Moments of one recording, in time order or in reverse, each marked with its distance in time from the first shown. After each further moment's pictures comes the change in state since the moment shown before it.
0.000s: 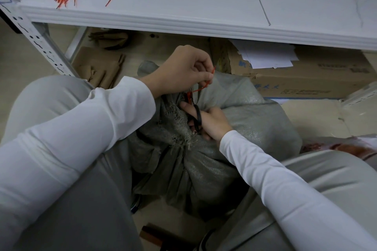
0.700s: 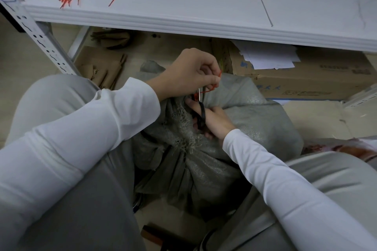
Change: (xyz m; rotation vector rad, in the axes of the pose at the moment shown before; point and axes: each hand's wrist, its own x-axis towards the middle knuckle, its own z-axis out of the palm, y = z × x) left_hand -0.004 0.005 0.005 -0.045 -0.001 0.013; right_hand 0.010 0.005 0.001 -0.041 0.028 -0.008
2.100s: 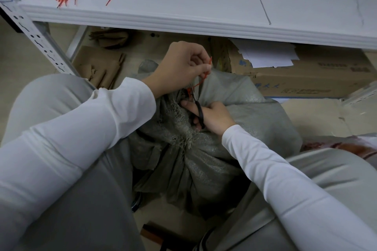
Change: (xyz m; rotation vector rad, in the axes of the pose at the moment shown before) left_hand 0.002 -0.009 -0.003 0.014 0.186 -0.012; right_hand 0.010 0.004 -0.002 -0.027 0.021 -0.074
